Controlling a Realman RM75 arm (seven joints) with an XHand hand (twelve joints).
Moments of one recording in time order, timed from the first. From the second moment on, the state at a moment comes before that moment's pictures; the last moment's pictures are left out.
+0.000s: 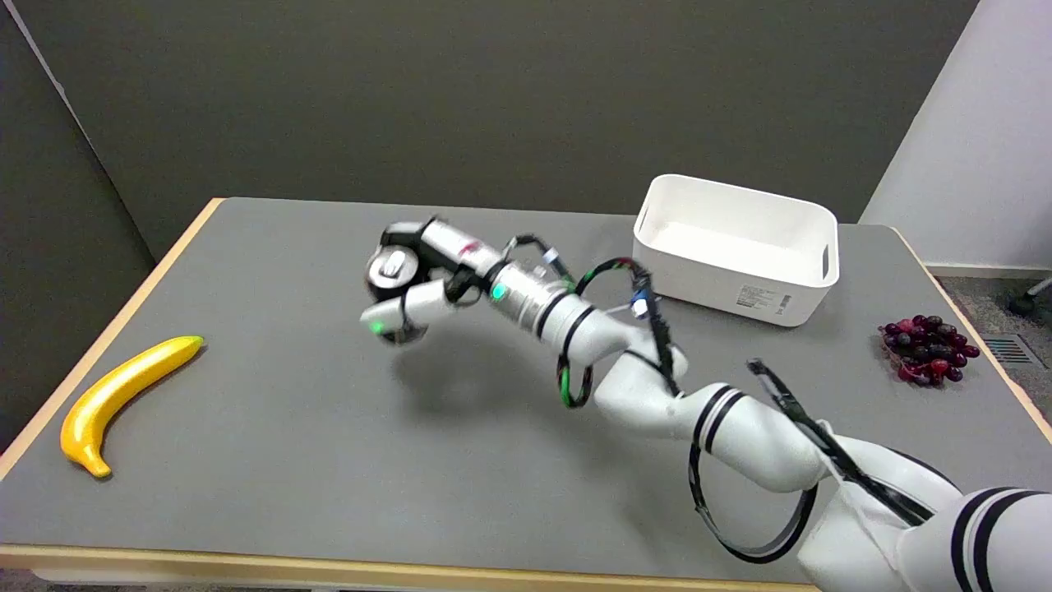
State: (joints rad) arm 0.57 -1.38 -2.17 0.96 0.00 0.26 1.29
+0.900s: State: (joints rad) arm 0.49 -1.08 -1.54 1.22 0.00 0.08 0.98
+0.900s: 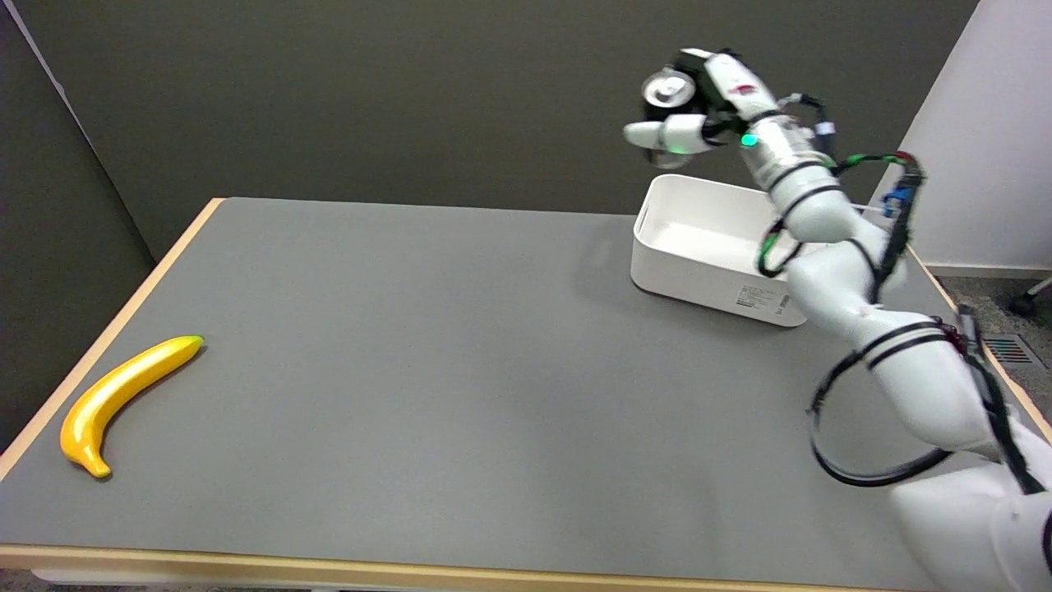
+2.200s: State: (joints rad) arm 0.29 -0.97 -1.53 0.99 0.32 0.27 0.92
